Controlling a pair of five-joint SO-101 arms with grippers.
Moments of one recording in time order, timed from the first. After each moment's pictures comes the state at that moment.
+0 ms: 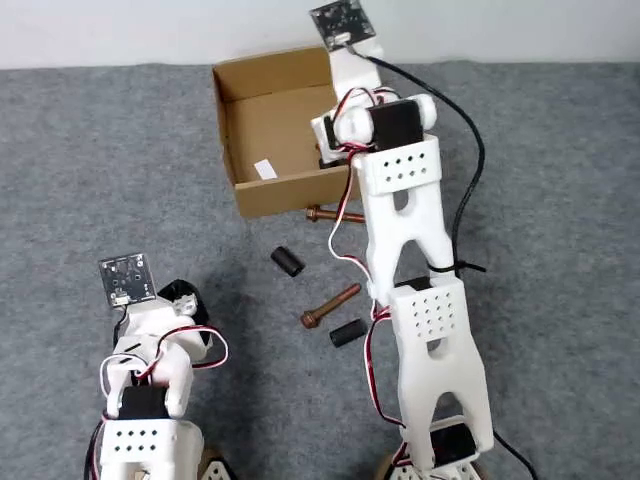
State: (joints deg) left arm -6.3 -79.8 97.1 33.4 20.9; right arm -21.0 52.7 -92.3 100.4 5.8
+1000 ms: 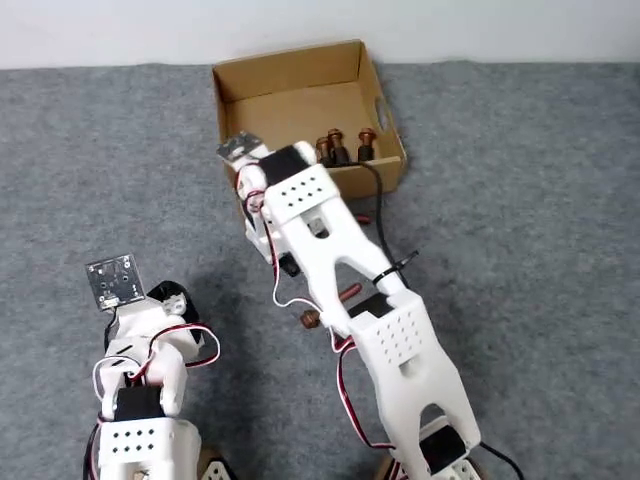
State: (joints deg) left arm -9.9 -79.8 97.1 33.4 20.9; right arm -36.0 49.4 -52.0 98.5 5.8
